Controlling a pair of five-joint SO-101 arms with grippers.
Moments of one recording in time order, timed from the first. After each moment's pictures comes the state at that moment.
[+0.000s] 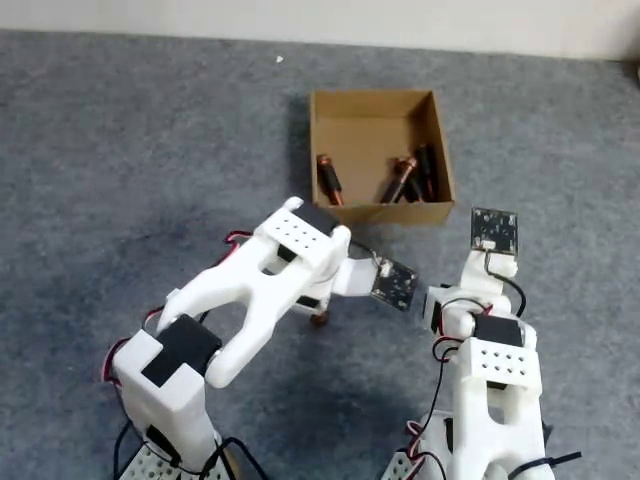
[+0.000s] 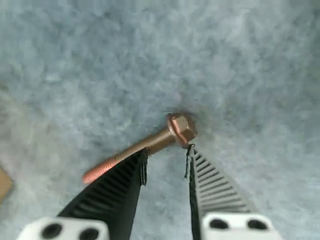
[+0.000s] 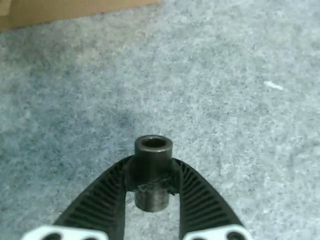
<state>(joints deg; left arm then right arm) 28.6 14.2 14.8 71.5 -68.3 3.3 -47.7 70.6 44.6 4.2</state>
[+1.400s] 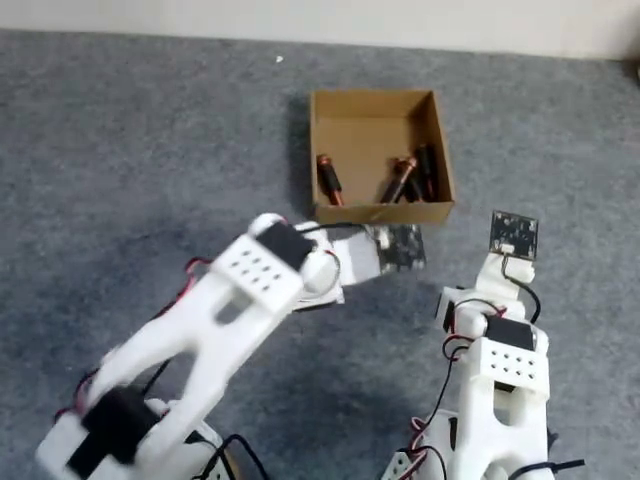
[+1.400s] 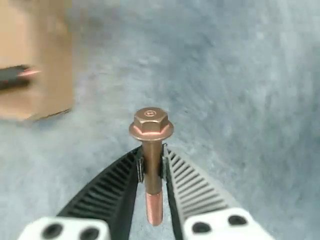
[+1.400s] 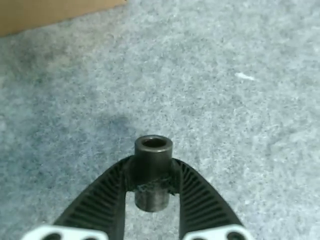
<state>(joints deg) 31.4 -13.1 25.8 69.2 -36.2 8.2 -47.7 70.6 44.6 4.2</state>
